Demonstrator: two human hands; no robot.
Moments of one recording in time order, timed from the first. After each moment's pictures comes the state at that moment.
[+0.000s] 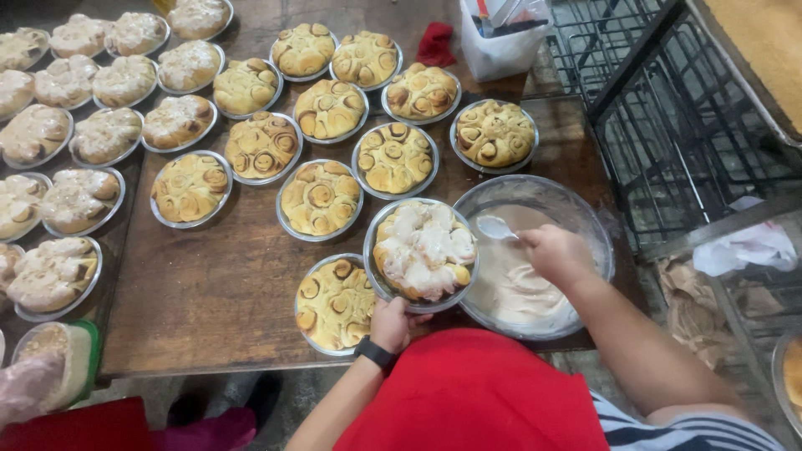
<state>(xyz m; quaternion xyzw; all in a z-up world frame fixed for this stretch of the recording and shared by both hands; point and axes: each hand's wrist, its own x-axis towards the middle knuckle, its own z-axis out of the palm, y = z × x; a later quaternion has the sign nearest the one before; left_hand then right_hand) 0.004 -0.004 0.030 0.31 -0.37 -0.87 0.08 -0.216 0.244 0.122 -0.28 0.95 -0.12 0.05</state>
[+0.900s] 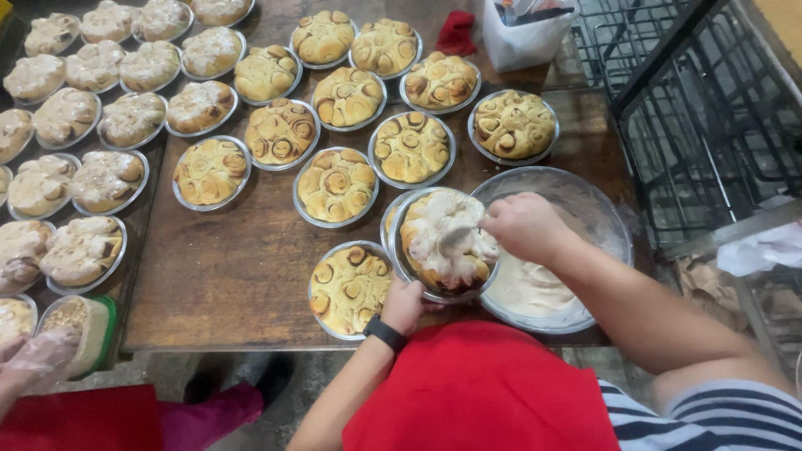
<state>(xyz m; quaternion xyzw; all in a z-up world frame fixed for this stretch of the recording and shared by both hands) -0.002 -0.006 0.065 0.27 -0.44 -0.85 0.04 -0.205 0.172 0.196 -0.64 0.75 -0.08 -0.14</state>
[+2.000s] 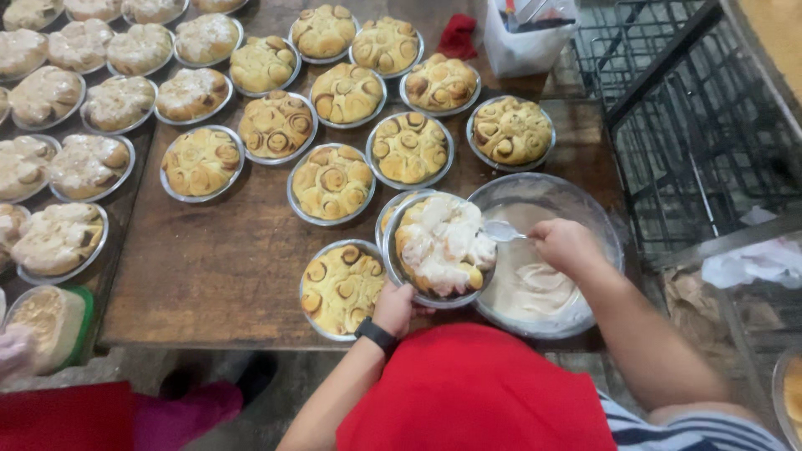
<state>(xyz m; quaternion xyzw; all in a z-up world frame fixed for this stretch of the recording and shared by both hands) 0.002 -0.011 0.046 0.27 -0.44 -0.86 0.04 -0.234 0.234 0.133 -0.26 0.94 -0.16 0.14</state>
